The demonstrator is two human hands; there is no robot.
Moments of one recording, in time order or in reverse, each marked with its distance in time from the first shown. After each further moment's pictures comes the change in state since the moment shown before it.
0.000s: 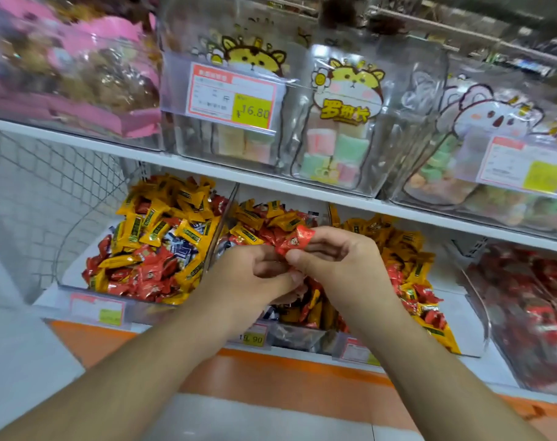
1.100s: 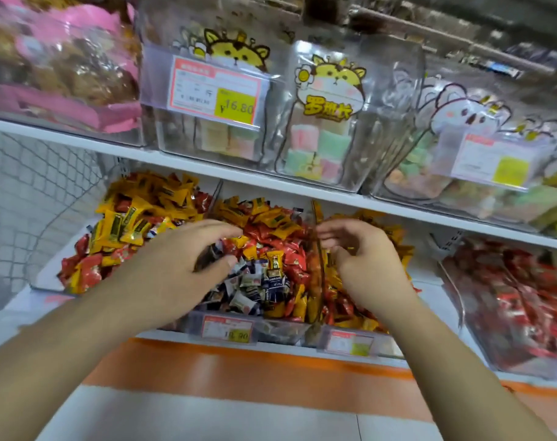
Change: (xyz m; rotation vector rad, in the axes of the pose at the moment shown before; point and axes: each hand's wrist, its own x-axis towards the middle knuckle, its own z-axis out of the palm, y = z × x) left_hand -0.004 0.007 -0.065 0.997 0.083 0.299; right_hand 0.008 0.019 -0.053 -0.587 0.122 -0.018
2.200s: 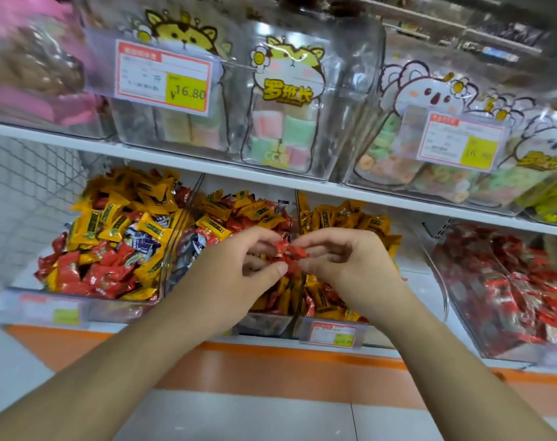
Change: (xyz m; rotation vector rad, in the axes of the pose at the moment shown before) left_hand 0.015 0.063 0.062 -0.439 0.013 -0.042; right_hand -0.025 -0.006 -0.022 0.289 -0.193 -0.009
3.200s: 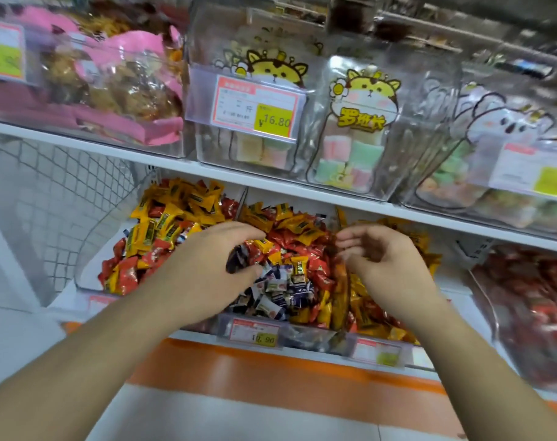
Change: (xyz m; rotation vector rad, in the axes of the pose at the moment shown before) left_hand -0.009 -0.031 -0.085 0.413 0.016 -0.003; right_hand 0.031 0.003 0.020 -0.106 0.154 0.020
